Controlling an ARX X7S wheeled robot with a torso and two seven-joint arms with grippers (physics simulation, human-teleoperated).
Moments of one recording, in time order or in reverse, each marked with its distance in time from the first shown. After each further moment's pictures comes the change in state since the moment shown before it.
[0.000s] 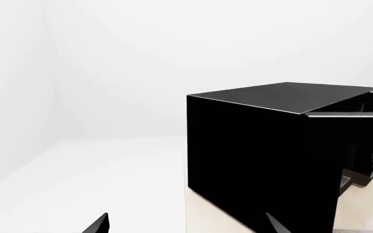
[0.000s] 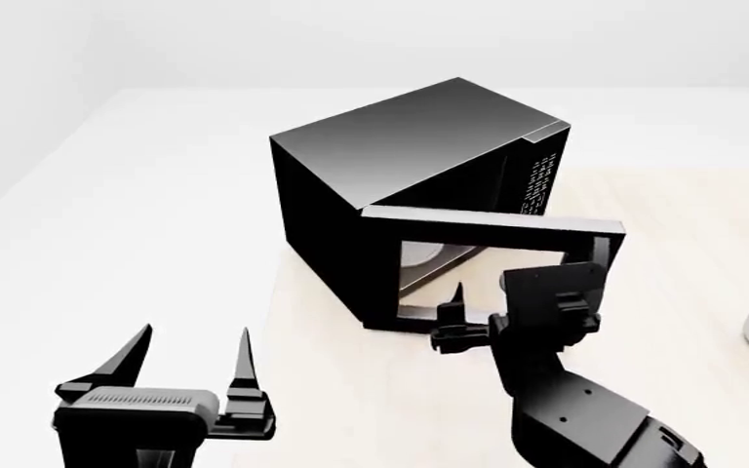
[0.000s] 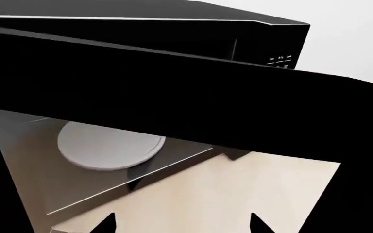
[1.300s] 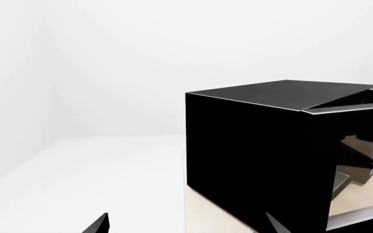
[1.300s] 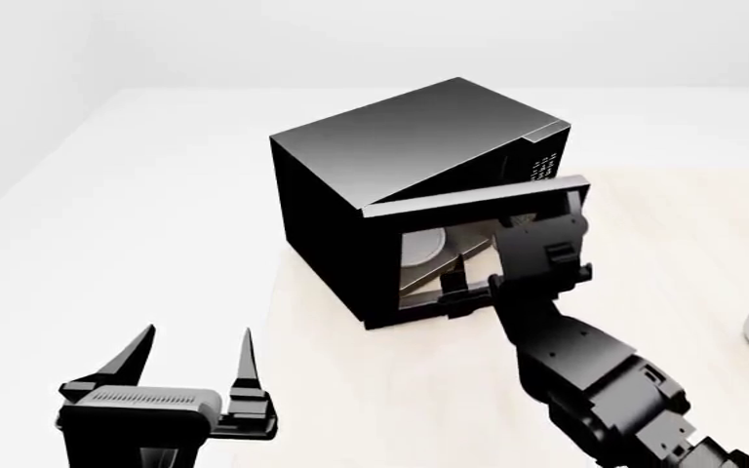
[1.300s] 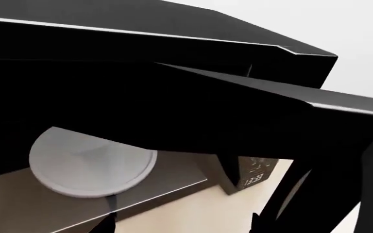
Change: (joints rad) left arm -0.009 -0.011 0.016 -0.011 -0.008 0.005 -0.012; right arm 0.193 -0.076 -0.050 0.323 -0.088 -0.004 -0.237
